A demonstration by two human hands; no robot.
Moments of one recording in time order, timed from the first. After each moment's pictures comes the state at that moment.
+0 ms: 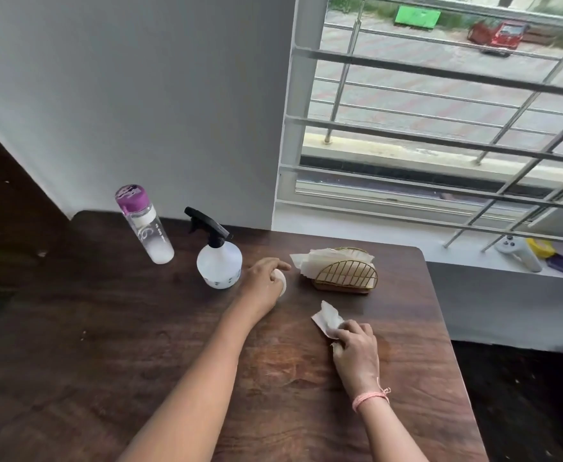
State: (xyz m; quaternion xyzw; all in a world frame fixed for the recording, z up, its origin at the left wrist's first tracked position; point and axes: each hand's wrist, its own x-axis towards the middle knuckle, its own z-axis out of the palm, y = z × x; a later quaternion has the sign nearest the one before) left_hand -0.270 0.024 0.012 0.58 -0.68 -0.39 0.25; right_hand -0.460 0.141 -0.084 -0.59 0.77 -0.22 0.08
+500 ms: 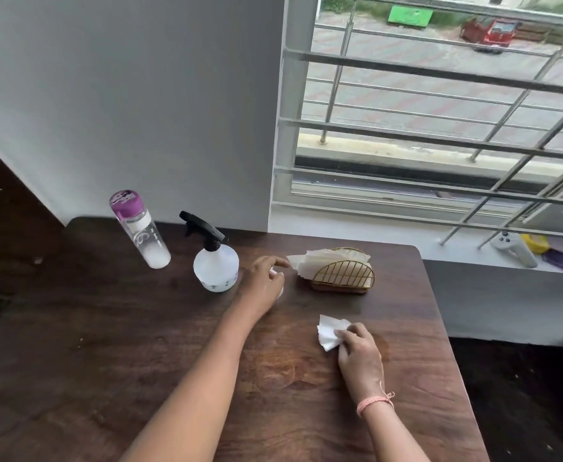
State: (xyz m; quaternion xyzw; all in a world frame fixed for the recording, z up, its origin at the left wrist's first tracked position) left_hand -0.277 0.019 0.013 0.57 -0.67 -0.39 0.27; right_hand -0.467 0.150 -0.086 -0.53 0.79 -0.26 0.13
